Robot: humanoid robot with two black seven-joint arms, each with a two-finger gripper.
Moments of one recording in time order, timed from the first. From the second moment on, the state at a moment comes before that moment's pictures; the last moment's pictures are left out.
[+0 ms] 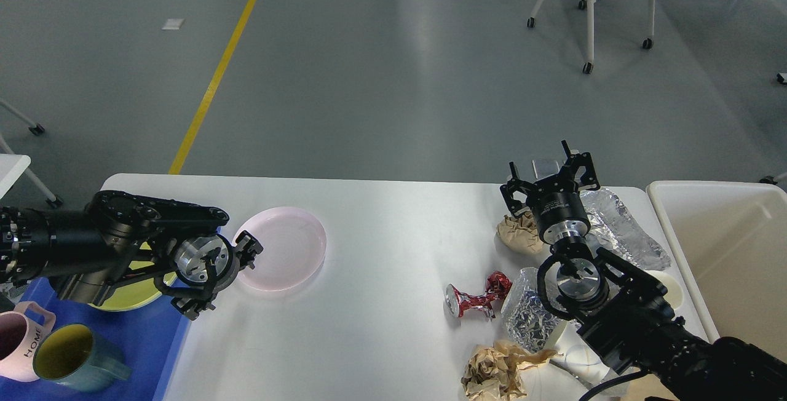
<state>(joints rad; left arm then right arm) -1.29 0.40 0.58 -1.13 -0.22 0.20 0.63 0.64 -0.03 0.69 0.46 0.28 0.37 0.49</state>
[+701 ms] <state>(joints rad) -1.12 0.29 0.45 -0.91 -0.22 0.32 0.62 0.64 -0.03 0.69 0.46 0.28 0.37 0.49</state>
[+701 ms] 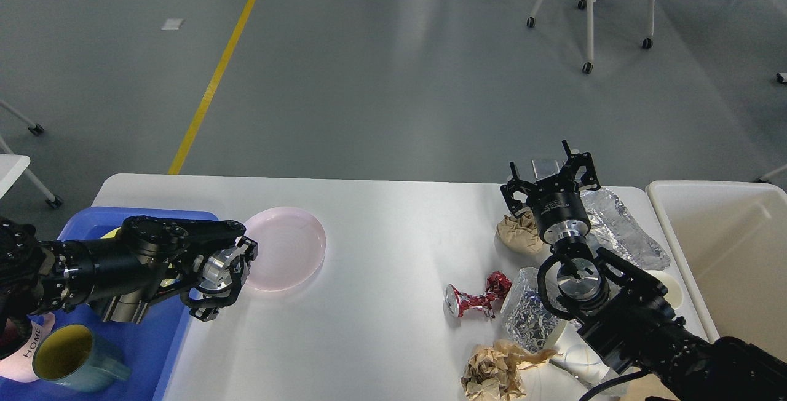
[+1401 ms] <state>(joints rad) -1.10 0.26 0.44 -0.89 -0.22 0.32 0.53 0.64 -0.03 0.69 0.46 0.28 0.37 0.49</state>
